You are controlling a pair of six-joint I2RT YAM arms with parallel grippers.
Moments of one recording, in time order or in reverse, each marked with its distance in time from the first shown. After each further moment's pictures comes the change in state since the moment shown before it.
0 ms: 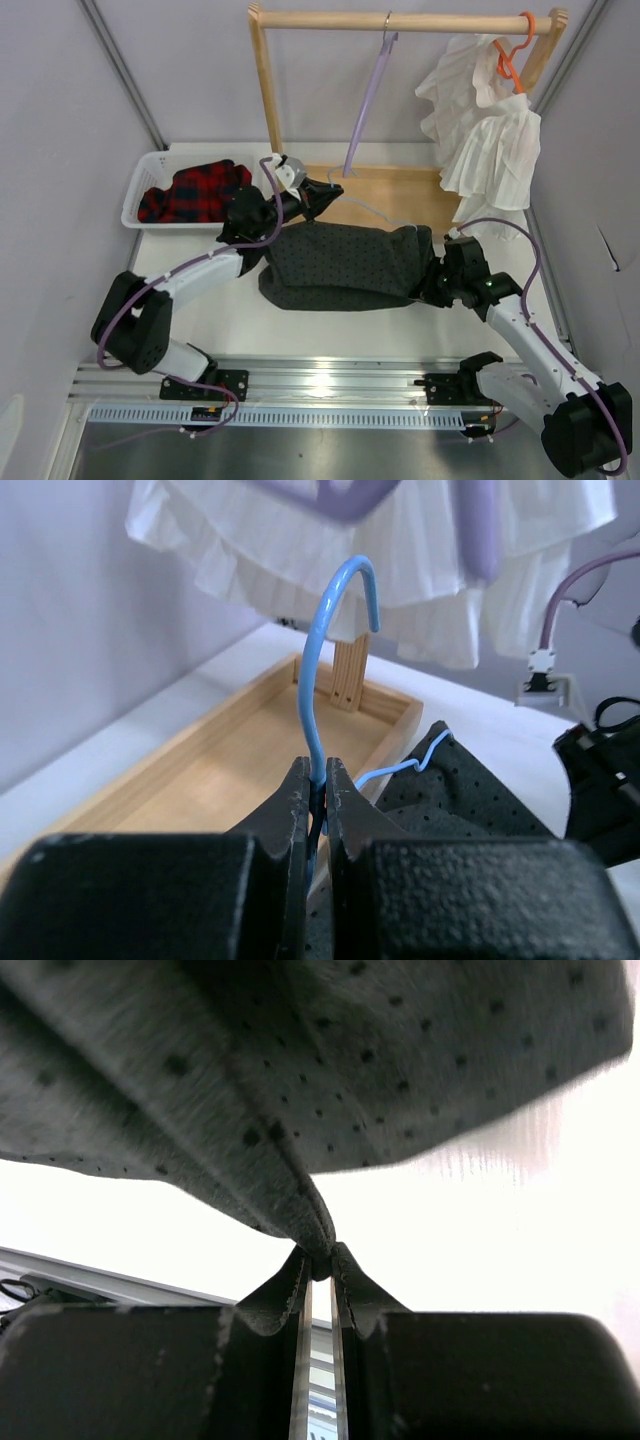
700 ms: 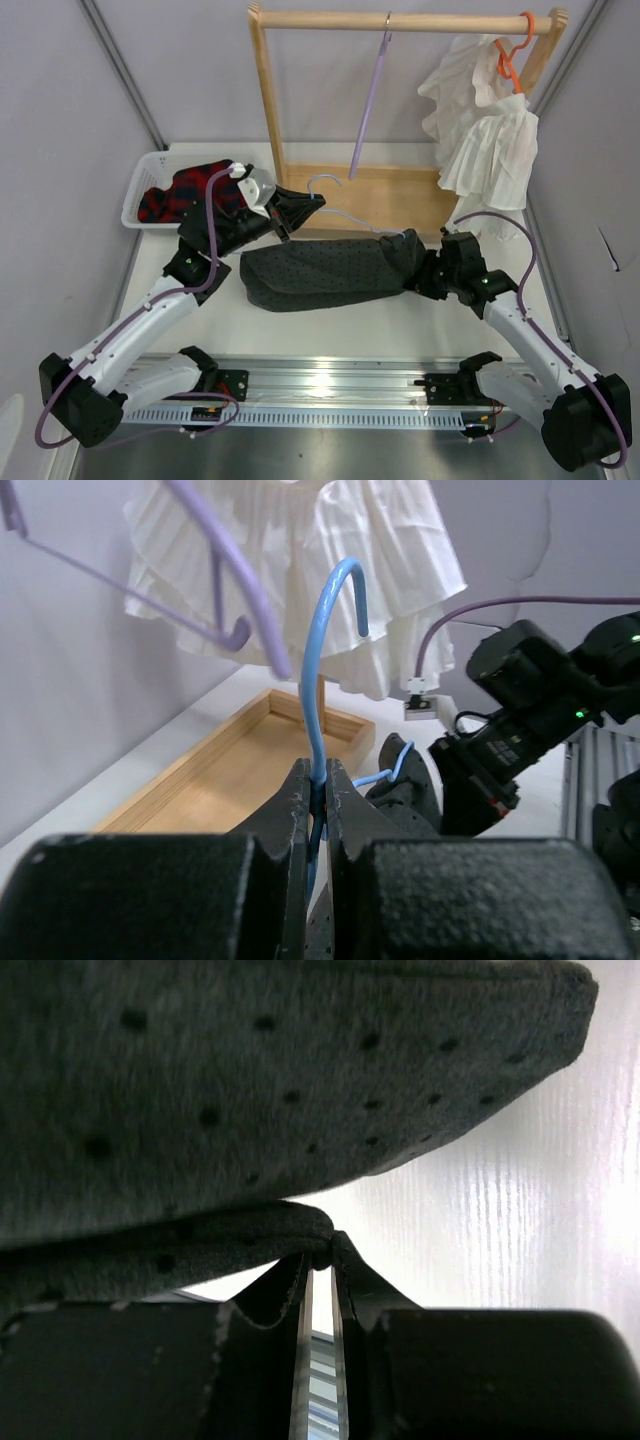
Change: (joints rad) left arm -0.041 -0.465 -0.006 -0.394 -0.009 0.044; right arm 0.012 0.035 0.000 0.114 0.007 0.019
